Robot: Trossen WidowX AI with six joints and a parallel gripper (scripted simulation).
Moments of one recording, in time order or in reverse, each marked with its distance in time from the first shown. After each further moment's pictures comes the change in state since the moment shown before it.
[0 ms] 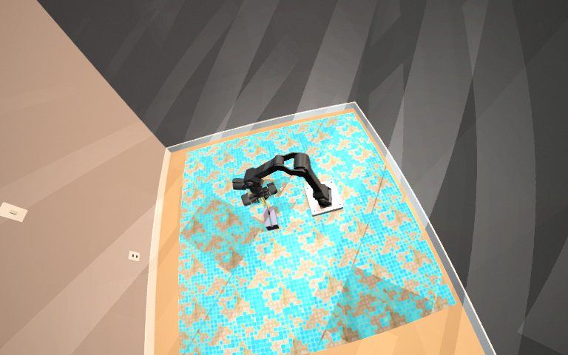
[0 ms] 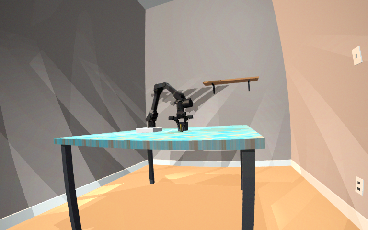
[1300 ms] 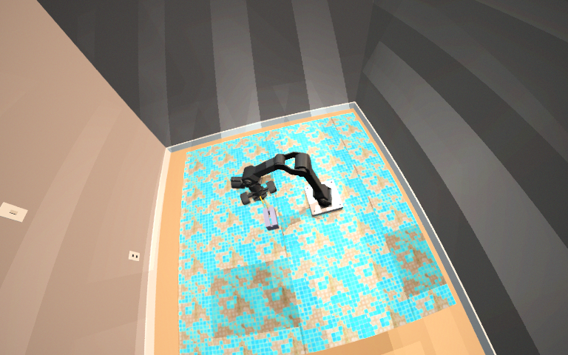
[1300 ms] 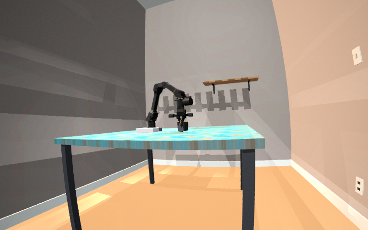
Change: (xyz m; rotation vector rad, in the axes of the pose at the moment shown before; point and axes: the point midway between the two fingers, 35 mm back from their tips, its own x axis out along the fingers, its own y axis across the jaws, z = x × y) arm -0.017 0.000 0.000 0.000 0.009 -0.013
